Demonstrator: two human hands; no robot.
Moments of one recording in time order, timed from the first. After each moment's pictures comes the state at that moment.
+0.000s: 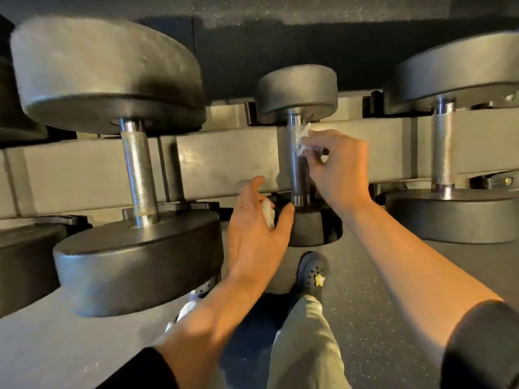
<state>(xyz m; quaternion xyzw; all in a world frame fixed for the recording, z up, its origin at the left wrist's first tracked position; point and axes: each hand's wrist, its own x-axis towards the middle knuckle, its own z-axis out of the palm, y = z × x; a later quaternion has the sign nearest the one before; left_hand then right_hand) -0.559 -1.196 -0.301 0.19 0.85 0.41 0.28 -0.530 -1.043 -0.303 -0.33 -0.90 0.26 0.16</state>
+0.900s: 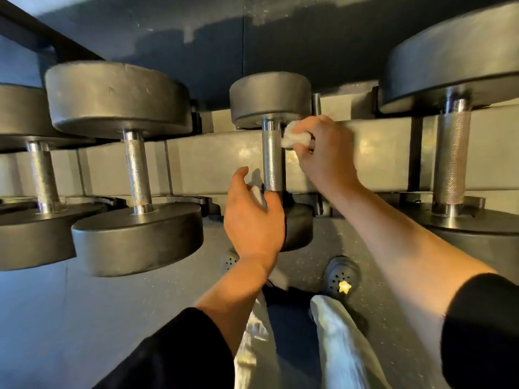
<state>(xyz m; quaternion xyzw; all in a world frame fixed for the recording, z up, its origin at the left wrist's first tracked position) -0.517 -1.116 -0.311 0.04 0.94 0.33 0.07 -0.524 -0.980 -0.338 -0.28 -0.86 0.41 0.13</state>
